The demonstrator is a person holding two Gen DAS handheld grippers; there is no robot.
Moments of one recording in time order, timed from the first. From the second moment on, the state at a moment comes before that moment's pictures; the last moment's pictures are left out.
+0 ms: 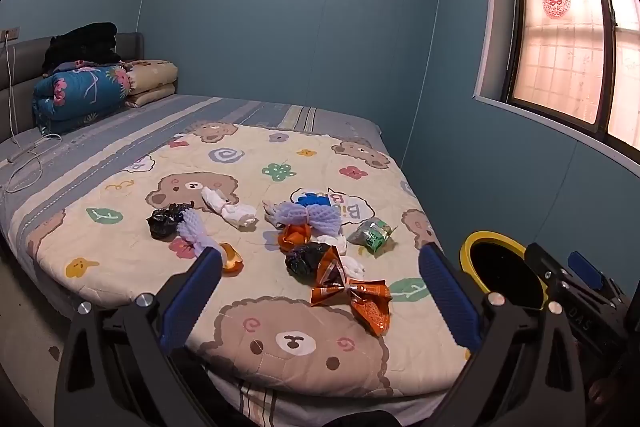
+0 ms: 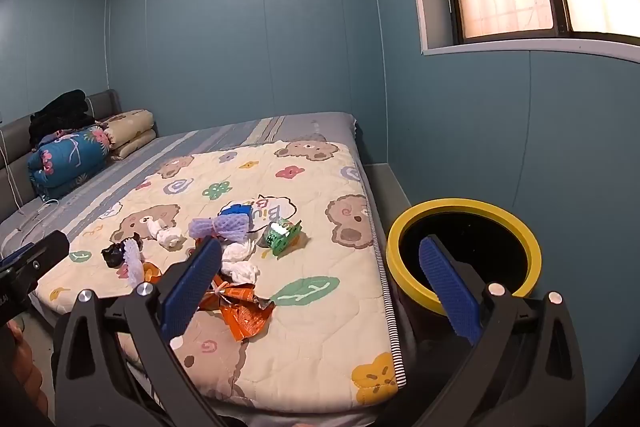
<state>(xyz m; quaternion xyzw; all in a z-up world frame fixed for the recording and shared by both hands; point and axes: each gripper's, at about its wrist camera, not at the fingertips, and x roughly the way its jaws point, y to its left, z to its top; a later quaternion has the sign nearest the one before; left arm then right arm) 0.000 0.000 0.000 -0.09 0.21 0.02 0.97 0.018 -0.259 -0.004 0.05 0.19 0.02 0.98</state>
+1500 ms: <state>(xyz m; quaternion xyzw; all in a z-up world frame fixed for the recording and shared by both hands) 0.003 0.001 -0.006 -0.09 0.22 0.02 0.97 0.018 -0.257 -0.007 0.05 0.19 0.02 0.98</state>
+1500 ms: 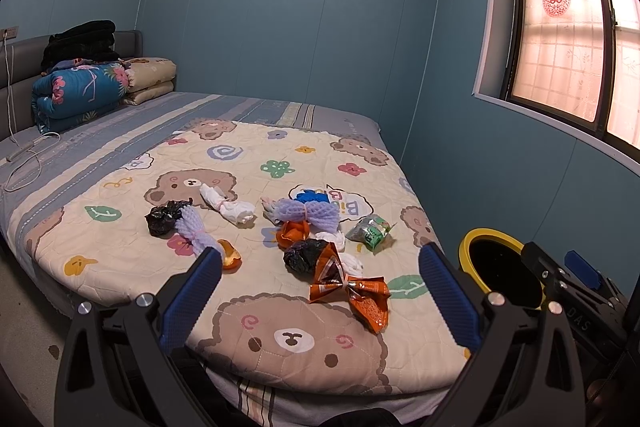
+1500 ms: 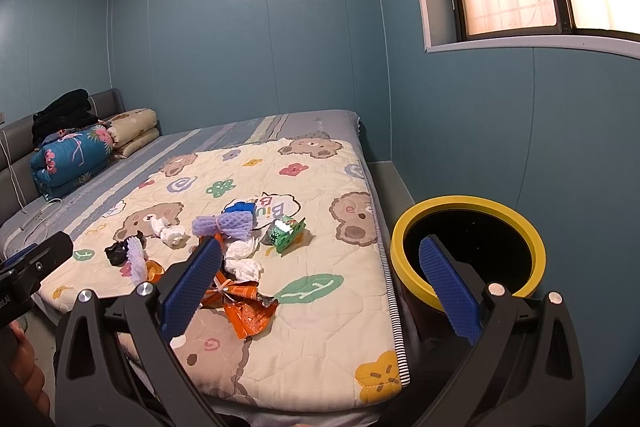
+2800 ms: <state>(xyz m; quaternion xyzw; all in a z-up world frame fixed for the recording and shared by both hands) 0.003 0.001 -0.005 -0.09 0.22 0.02 0.97 0.016 -0.255 -0.009 0.05 0.19 0.02 0.98</state>
